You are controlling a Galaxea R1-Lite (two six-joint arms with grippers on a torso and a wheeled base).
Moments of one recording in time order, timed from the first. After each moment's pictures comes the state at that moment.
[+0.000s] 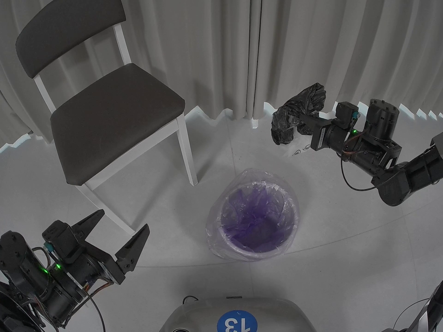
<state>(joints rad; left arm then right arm) -0.70 1.38 -0.02 -1.32 0.32 -0.10 0.31 1.95 -1.05 -0.95 0.20 0.02</state>
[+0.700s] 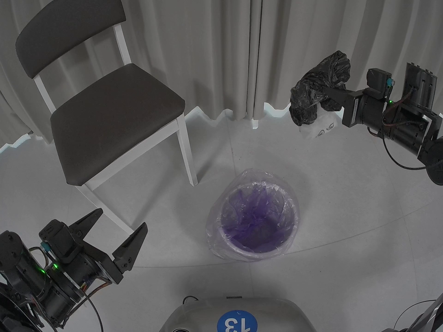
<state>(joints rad) -0.70 1.37 -0.02 -1.32 0.32 -0.11 0.32 1.66 -1.06 -0.60 0.20 -0.05</state>
